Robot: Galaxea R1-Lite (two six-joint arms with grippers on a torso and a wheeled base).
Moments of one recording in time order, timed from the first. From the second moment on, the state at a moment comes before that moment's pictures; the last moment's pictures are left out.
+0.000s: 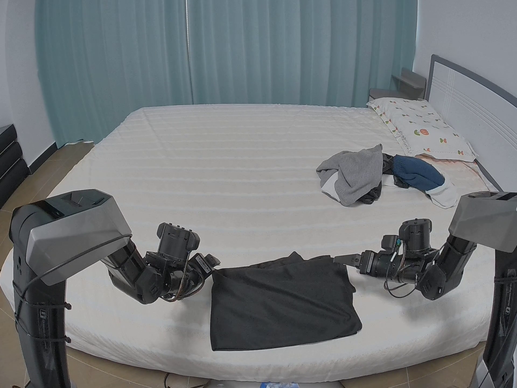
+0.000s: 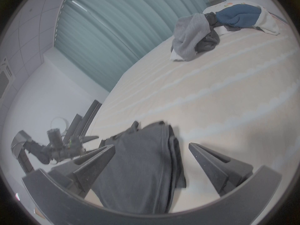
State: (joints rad) left arm -0.38 2.31 -0.91 -0.60 0.07 -1.01; right arm 0.21 2.34 -0.76 -1.06 0.40 0.53
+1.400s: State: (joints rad) left arm -0.38 2.31 -0.91 -0.60 0.07 -1.00; right arm 0.18 2.50 -0.97 -1.10 0.36 0.76
